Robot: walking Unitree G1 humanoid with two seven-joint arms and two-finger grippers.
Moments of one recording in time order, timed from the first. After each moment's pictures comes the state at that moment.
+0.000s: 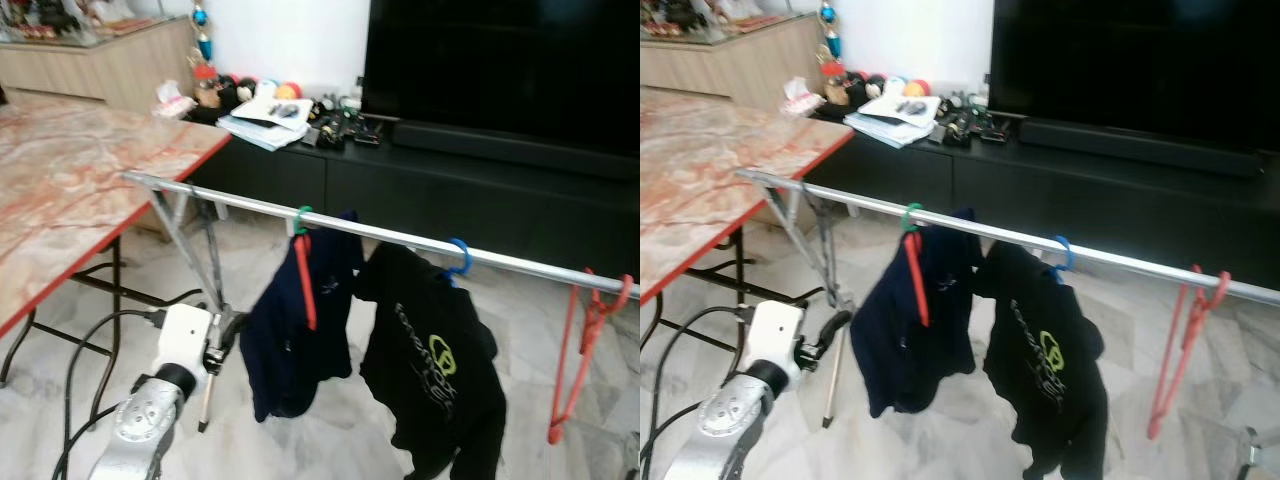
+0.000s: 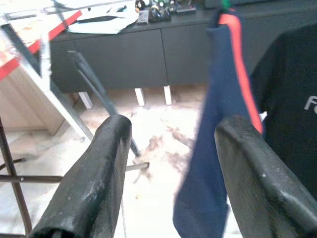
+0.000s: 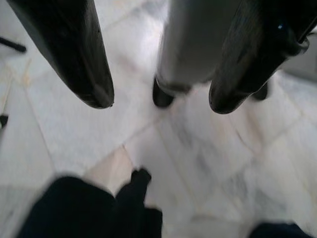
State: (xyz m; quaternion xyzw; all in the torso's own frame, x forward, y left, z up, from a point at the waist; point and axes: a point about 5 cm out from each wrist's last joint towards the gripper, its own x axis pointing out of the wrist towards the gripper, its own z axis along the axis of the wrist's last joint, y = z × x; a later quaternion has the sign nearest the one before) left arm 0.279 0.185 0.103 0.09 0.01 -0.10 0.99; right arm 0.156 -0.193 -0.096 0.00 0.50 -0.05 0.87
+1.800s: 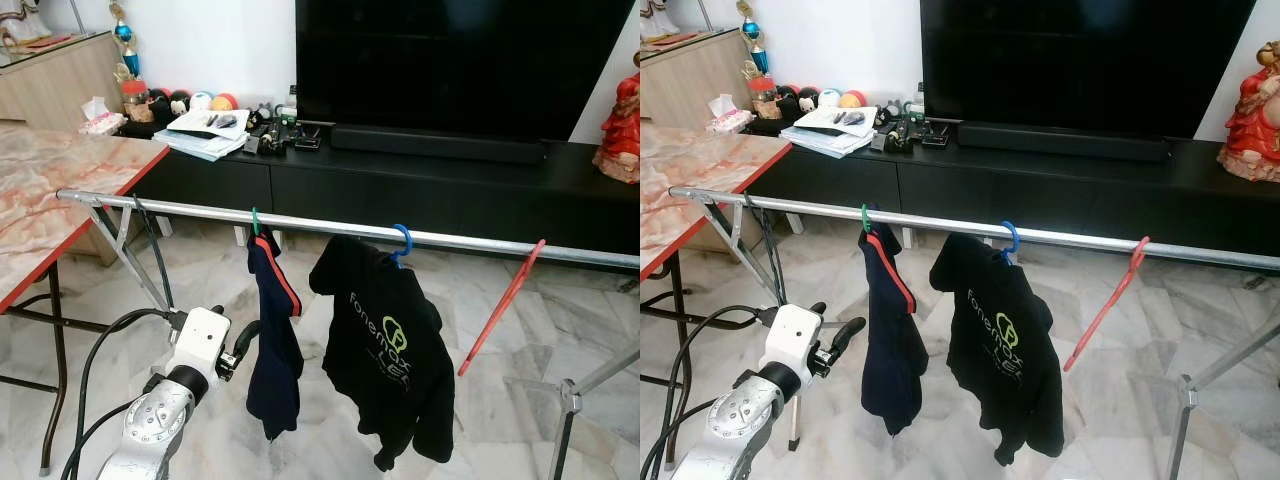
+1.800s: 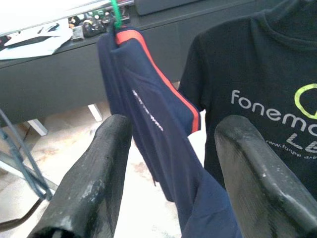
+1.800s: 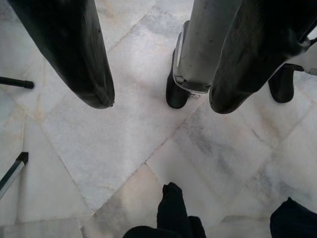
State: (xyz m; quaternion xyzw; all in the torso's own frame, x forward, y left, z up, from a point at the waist) left arm 0.277 0.177 0.099 0.12 0.02 -0.12 0.98; right arm 0.154 -0.207 -0.094 0.00 0.50 -0.04 0.87
